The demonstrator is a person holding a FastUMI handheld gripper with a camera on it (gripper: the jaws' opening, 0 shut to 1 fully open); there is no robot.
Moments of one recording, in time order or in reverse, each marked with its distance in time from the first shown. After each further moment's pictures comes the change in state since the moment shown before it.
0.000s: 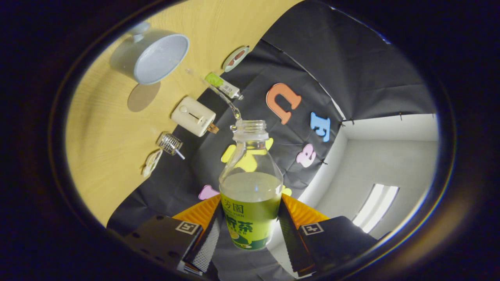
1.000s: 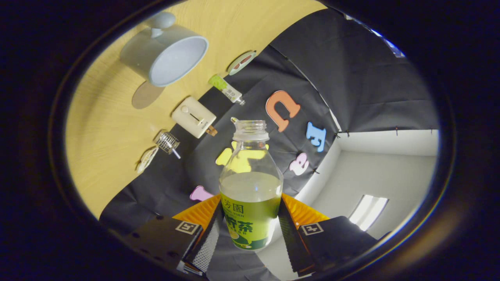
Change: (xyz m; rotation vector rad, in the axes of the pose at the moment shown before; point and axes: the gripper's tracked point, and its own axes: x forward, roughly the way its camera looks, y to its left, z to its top) arm -0.009 -0.001 0.012 -0.047 -0.032 -0.060
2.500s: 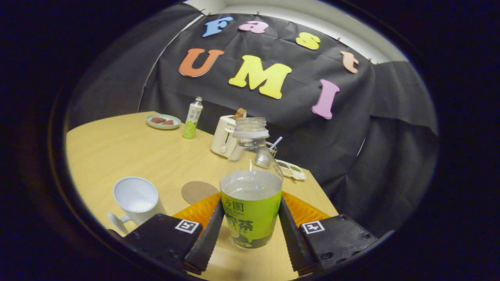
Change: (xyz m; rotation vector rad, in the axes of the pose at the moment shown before) arm -0.020 0.163 0.049 1.828 0.413 0.895
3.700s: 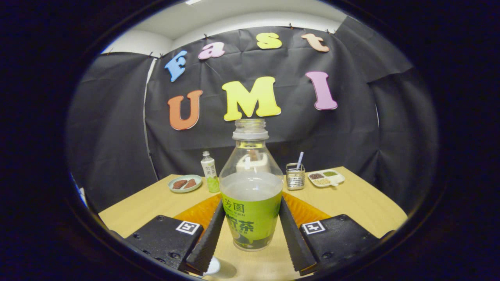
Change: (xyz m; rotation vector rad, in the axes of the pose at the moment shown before) arm 0.048 0.039 0.093 0.369 -0.106 0.169
